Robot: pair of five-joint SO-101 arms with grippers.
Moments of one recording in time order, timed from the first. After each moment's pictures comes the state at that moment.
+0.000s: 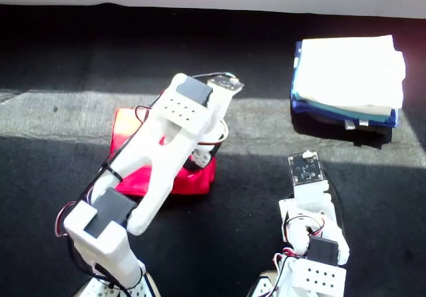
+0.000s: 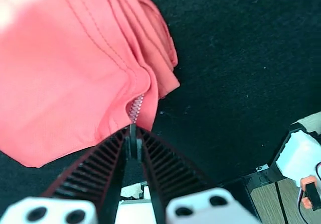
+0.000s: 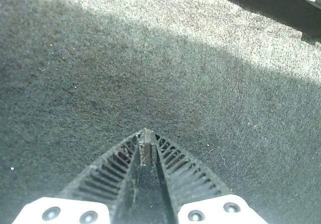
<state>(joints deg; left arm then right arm) 23.2 9.4 -4.3 95.9 4.1 8.0 -95.2 96.1 57.1 25.4</state>
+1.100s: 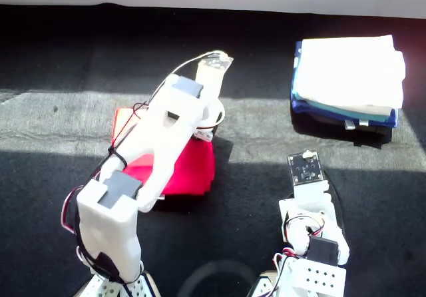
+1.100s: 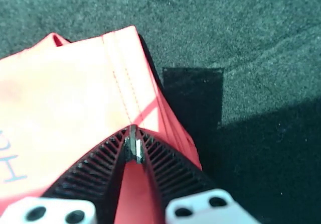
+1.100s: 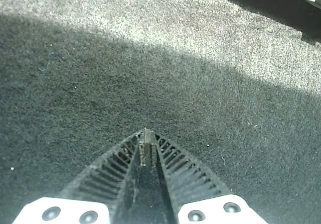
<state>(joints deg) 18.1 22.5 -4.4 66.8 4.3 8.0 -95.2 96.1 57.1 25.4</state>
